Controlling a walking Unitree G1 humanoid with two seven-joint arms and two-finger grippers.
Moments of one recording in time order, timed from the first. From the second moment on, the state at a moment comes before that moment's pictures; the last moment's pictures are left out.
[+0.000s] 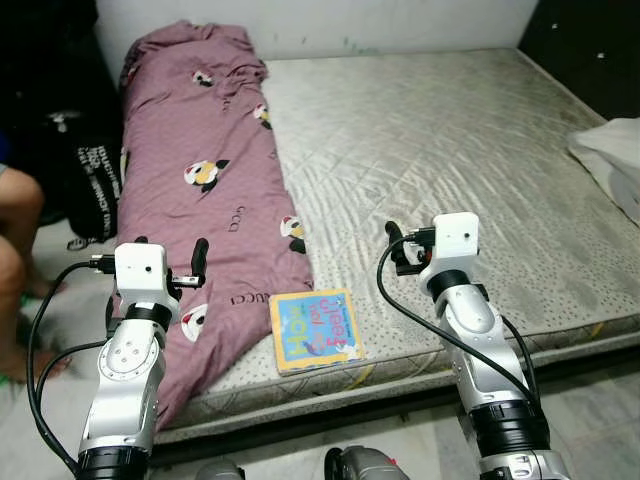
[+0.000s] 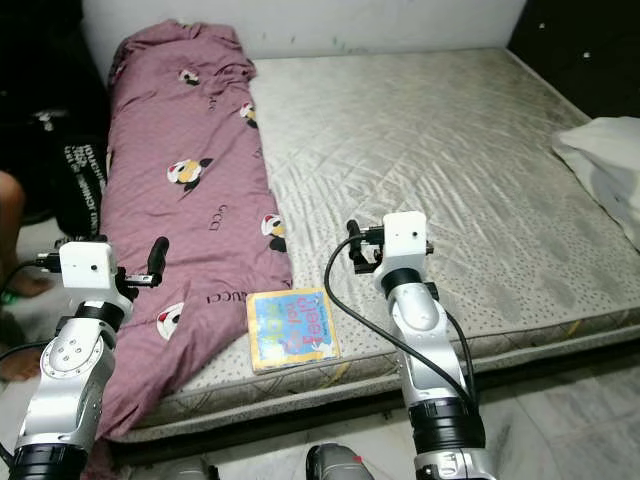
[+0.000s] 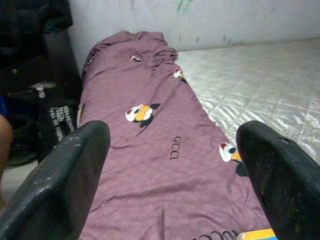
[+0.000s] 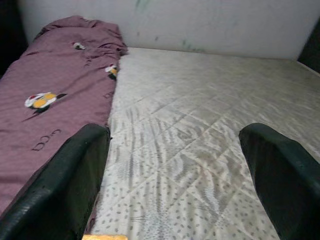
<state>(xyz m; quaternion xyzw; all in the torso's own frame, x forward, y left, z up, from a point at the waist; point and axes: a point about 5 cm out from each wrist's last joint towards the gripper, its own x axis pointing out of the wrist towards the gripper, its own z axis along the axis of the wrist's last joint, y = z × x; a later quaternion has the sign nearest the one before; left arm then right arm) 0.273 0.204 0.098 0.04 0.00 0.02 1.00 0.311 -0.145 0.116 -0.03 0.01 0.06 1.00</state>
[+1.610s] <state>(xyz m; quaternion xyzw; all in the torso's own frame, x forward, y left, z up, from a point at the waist) 0.273 0.204 0.098 0.02 0.00 0.02 1.00 0.302 -0.147 0.109 -0.03 0.03 0.05 1.00</state>
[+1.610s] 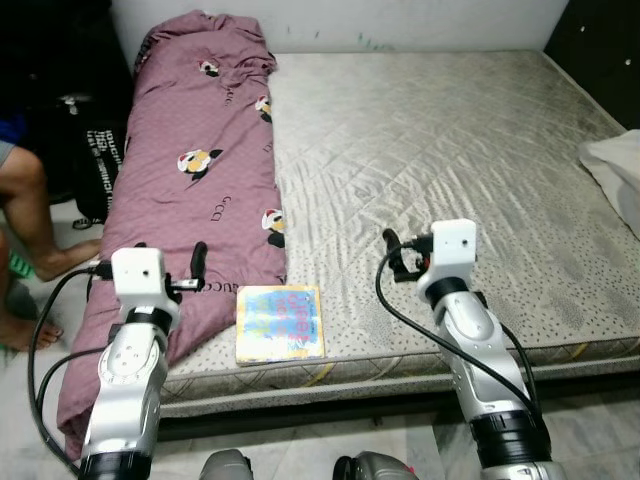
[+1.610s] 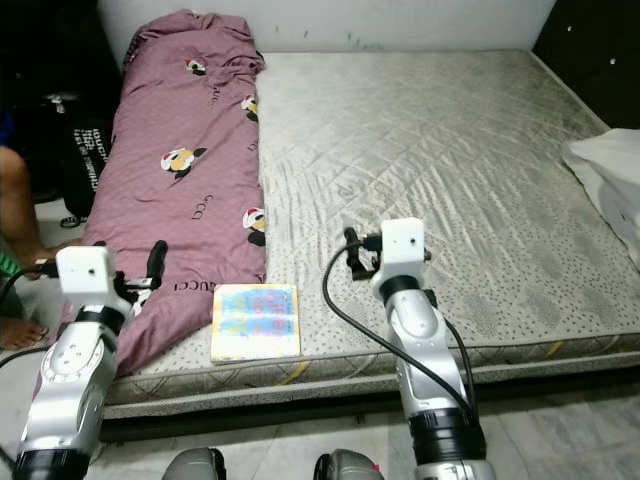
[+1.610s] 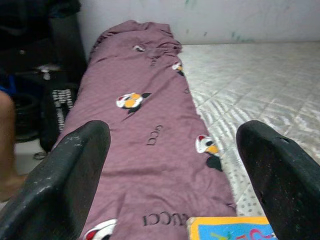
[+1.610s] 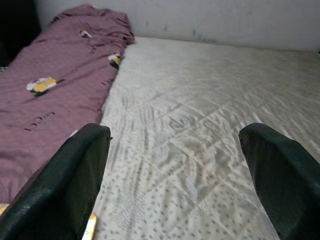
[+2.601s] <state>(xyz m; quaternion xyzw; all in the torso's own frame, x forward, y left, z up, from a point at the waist) 0.287 0.192 0.092 0.07 0.01 -0.07 0.99 0.303 -0.145 0.114 -0.03 0.02 0.06 1.00</state>
